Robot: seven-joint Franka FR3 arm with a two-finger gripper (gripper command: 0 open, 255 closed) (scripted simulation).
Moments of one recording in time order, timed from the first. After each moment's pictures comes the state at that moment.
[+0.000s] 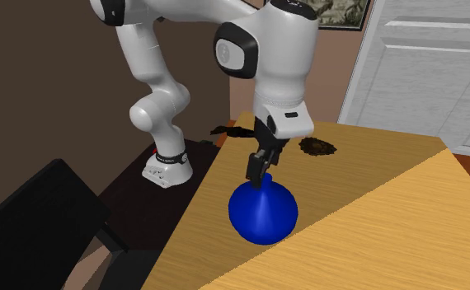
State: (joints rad) arm -0.07 -0.20 -0.34 -2.13 -0.07 1.88 -0.21
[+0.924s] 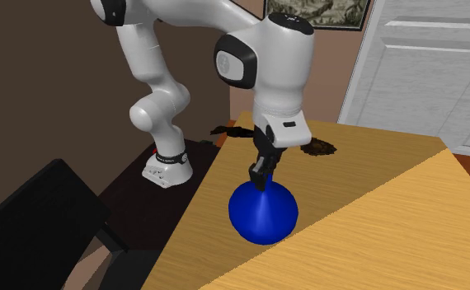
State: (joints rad) arm -0.07 -0.19 -0.35 -2.17 -0.07 1.94 -0.21
